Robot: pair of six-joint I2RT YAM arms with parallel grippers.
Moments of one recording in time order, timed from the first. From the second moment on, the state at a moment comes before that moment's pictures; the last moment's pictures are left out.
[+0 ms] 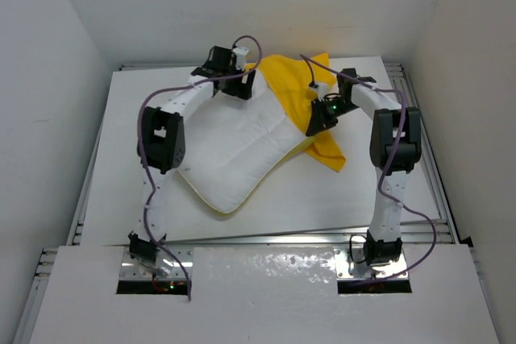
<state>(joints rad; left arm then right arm) -0.32 2.36 2.09 -0.46 0.11 0.05 0.07 2.20 1.67 -0.85 -0.74 -0.37</state>
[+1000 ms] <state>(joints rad) -0.42 1.80 1.38 -0.28 -0.27 0.61 0.31 2.36 1.91 -1.25 -0.89 -0.74</state>
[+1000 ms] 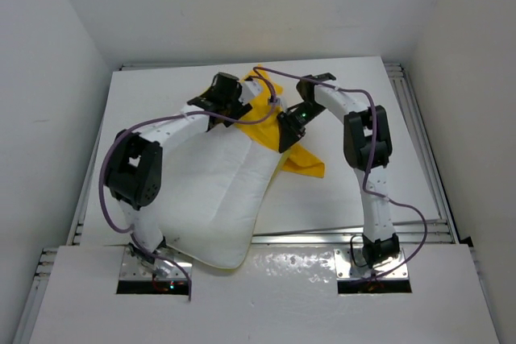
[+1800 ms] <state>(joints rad) -0.46 2.05 1.46 -0.11 -0.41 0.73 0.28 2.19 1.67 -0.90 -0.89 -0.45</state>
